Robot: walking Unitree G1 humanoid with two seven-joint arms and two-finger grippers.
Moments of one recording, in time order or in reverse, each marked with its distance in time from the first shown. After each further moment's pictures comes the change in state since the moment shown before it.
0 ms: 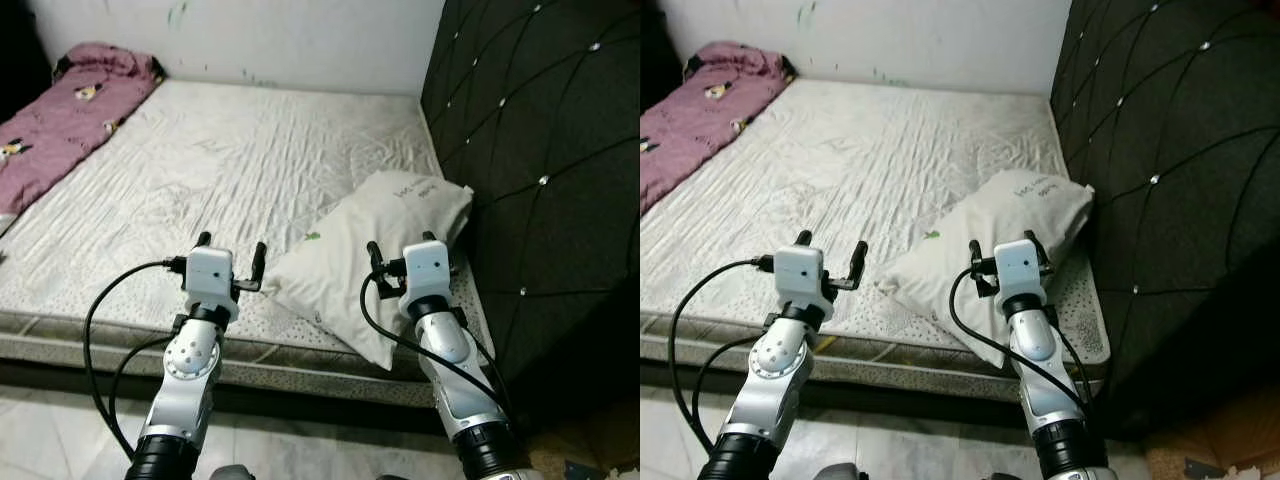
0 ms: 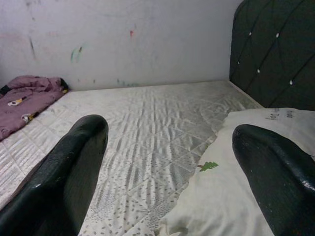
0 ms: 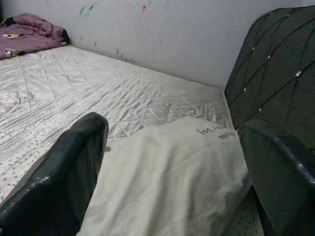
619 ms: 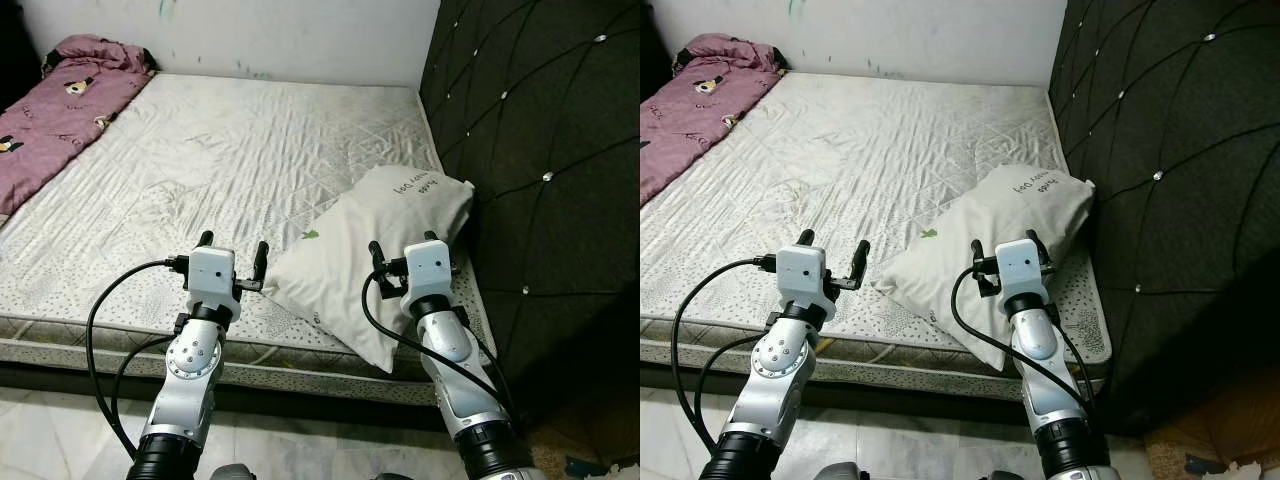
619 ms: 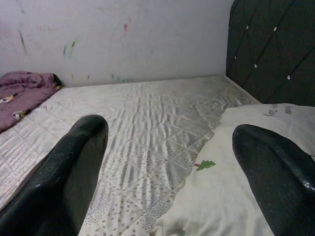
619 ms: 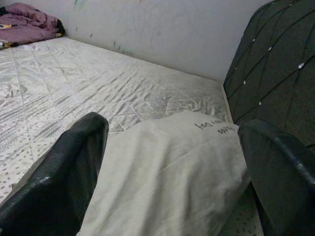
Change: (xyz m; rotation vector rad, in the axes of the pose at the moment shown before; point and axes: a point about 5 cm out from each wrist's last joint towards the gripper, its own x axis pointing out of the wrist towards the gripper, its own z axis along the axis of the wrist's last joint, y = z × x) left arm 0.000 -0.001 0.000 -0.001 0.000 -0.003; right arm 0.000 -0.001 -0.001 -0.007 0.008 -0.002
